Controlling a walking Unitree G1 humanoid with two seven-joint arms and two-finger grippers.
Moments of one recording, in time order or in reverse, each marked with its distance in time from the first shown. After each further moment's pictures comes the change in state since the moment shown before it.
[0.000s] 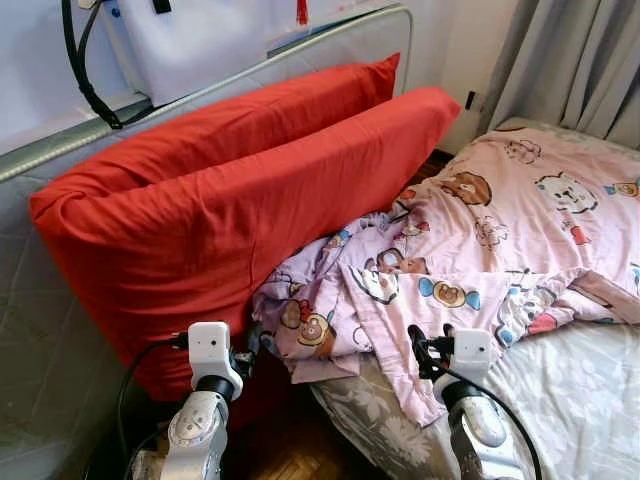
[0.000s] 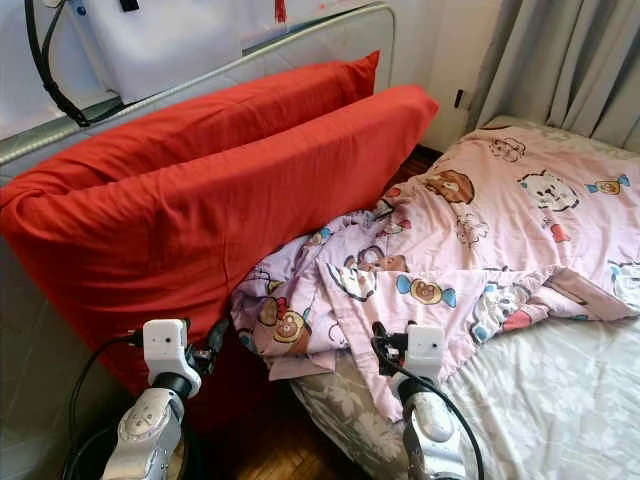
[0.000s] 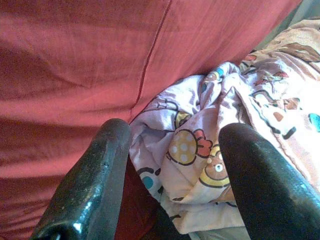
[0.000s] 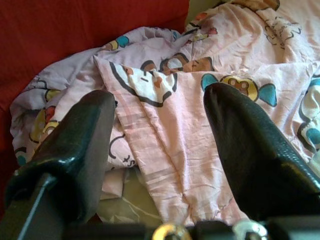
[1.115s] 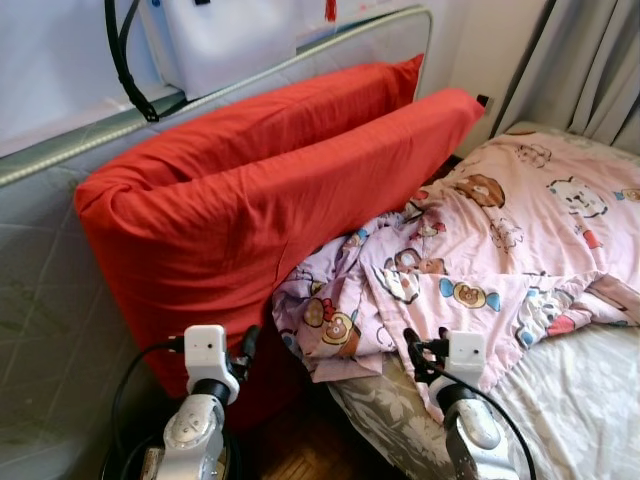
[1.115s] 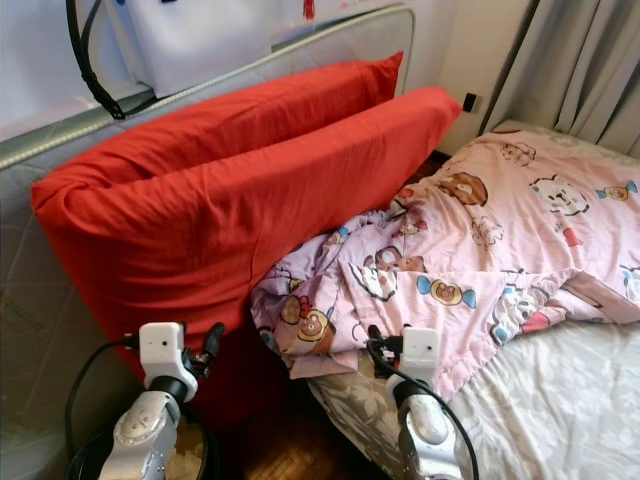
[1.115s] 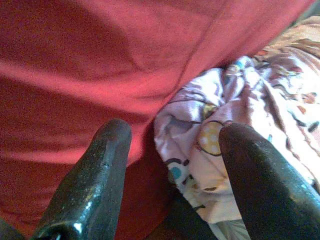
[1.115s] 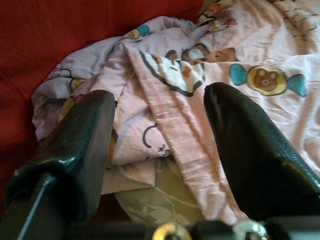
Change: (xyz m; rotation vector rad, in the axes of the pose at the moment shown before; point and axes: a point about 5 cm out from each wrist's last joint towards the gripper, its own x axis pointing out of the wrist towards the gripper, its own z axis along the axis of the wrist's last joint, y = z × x) left arm -0.002 0.003 -0.006 0.005 0.027 -0.005; right arm -0.002 0.002 -0.006 0.015 0.025 -0.015
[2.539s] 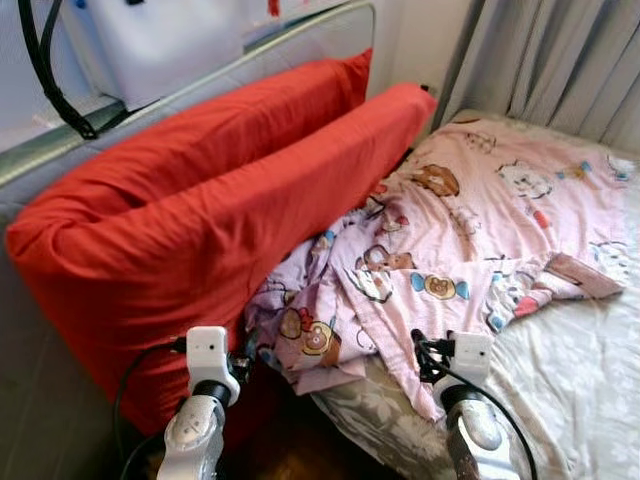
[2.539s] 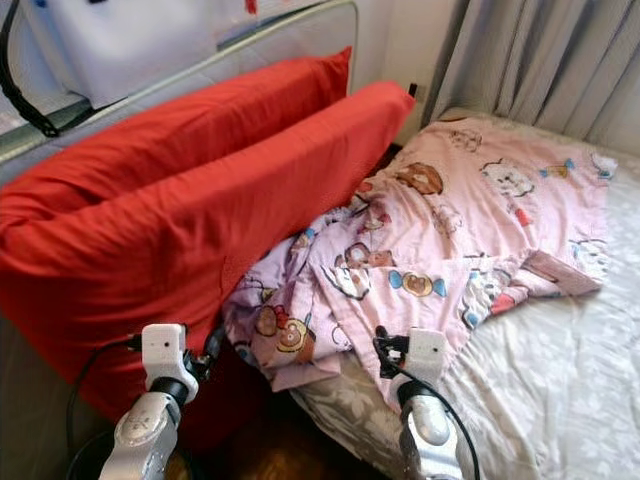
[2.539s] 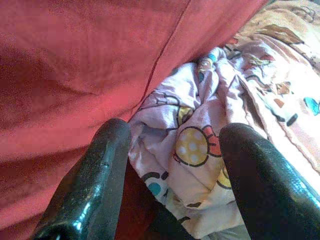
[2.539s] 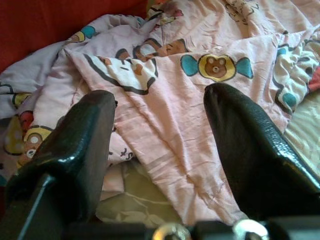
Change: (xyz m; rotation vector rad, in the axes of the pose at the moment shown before) left arm -0.001 0.001 -0.002 0.007 0.011 -0.001; right arm 0.000 -0.004 -0.001 0.020 0.009 -0.058
